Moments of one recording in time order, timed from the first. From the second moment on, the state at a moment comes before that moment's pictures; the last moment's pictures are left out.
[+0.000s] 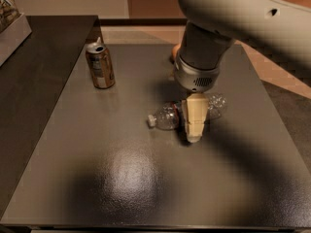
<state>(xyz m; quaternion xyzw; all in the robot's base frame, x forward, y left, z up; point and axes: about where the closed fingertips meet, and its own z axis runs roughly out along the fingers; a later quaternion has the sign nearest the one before) 0.491 -0.069 0.858 -0.76 0.65 0.01 0.08</state>
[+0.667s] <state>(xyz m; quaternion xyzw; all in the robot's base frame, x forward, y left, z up) 0.493 -0.070 0.839 -0.76 0.65 0.02 0.07</state>
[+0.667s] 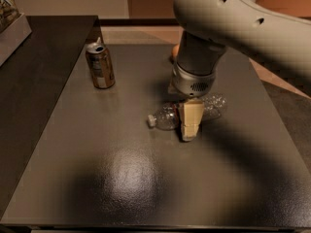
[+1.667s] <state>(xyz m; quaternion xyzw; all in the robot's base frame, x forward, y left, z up) 0.512 -0.073 0.862 -0.73 0.67 0.05 0.09</state>
